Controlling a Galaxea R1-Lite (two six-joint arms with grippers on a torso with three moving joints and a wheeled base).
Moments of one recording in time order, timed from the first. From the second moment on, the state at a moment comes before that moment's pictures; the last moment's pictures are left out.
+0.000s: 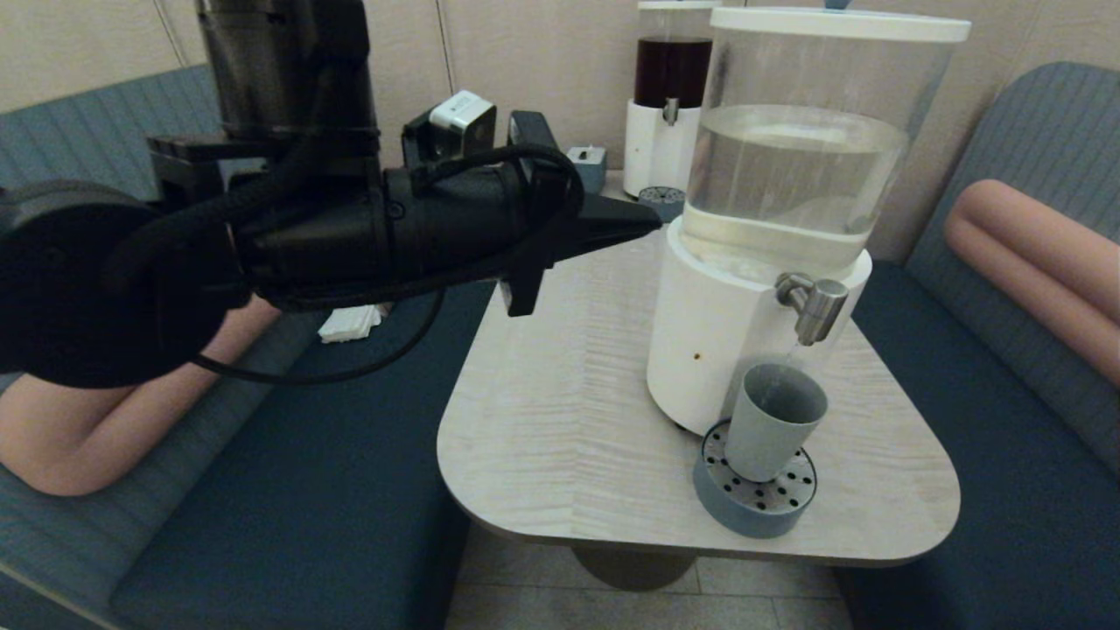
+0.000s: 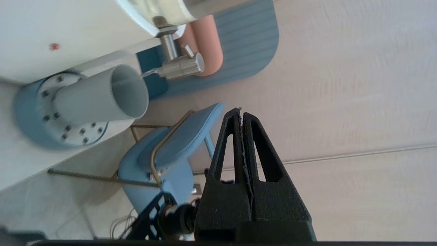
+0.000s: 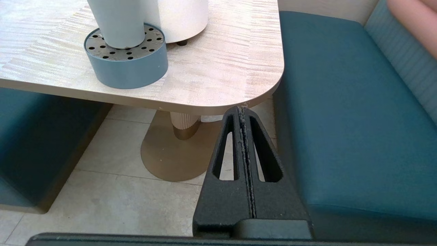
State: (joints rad) left arm -0.61 1.69 -1.36 -0.29 -0.58 -1.05; right arm 0.00 0.00 0.00 0.00 0.01 -0.03
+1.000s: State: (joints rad) left arm -0.74 1.93 -1.45 -0.43 -0.42 -0.96; right arm 0.00 0.00 0.00 0.00 0.01 -0.03
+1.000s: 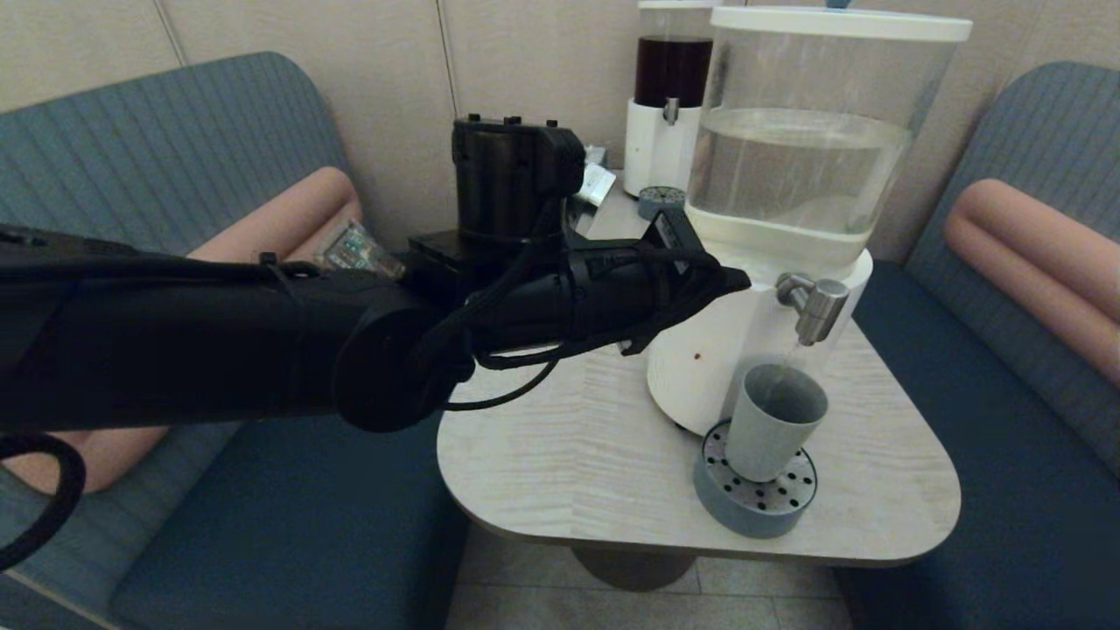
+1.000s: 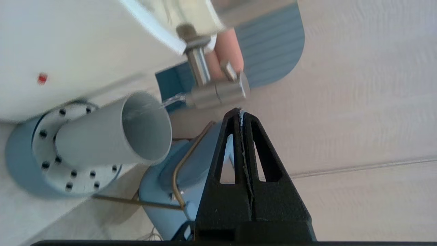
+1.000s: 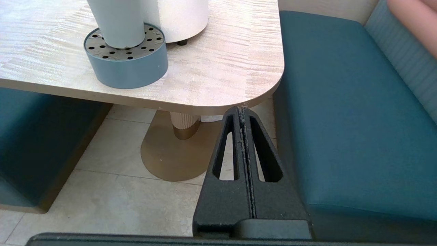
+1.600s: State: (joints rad) left arm -0.78 2.03 -1.55 -0.43 -0.40 -0.96; right arm 0.00 0.00 0.00 0.00 0.01 -0.03
